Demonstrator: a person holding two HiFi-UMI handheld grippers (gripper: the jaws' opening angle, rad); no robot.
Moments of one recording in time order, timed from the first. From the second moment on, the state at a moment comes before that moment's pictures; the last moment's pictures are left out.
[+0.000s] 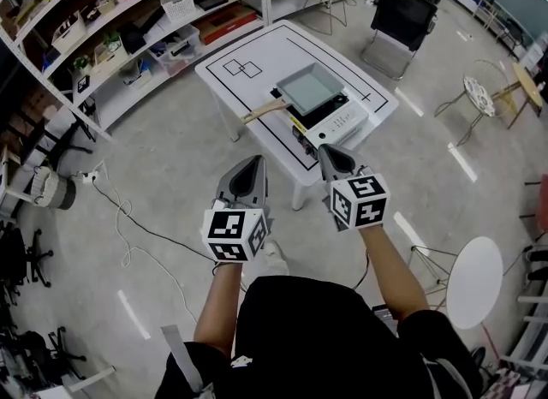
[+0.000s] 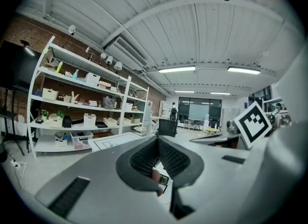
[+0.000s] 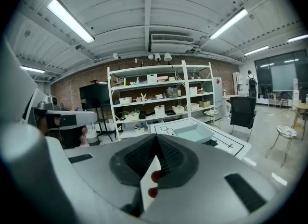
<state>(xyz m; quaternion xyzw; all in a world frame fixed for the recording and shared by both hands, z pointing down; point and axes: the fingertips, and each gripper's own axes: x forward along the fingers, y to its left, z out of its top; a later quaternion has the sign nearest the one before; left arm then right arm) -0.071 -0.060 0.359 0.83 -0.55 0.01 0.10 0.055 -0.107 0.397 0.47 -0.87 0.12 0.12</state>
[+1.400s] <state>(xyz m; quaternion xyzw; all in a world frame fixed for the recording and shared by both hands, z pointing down) -0.138 -0.199 0.404 0.86 -0.49 0.05 0.13 -0.013 -0.250 0.427 0.50 -0.85 0.14 0.14</state>
